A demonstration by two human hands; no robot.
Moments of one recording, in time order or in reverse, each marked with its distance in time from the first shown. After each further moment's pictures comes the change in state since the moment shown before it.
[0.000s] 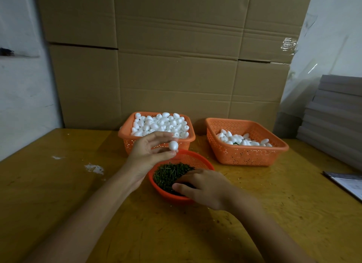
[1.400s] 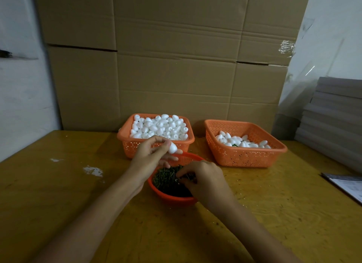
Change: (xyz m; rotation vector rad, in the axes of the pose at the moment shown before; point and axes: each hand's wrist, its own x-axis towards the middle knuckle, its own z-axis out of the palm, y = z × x) left_hand 0.001 -0.005 0.009 0.056 0.044 -0.031; right_hand 0.005 -0.007 0.012 0.155 0.510 0.047
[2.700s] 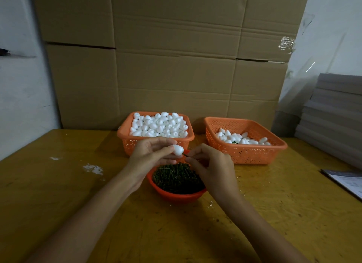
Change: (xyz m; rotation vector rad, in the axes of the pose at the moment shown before) left_hand -0.002 0.000 -0.006 -0.066 -0.076 -0.038; right_hand 0.001 0.006 -0.007 0.322 0.343 0.048
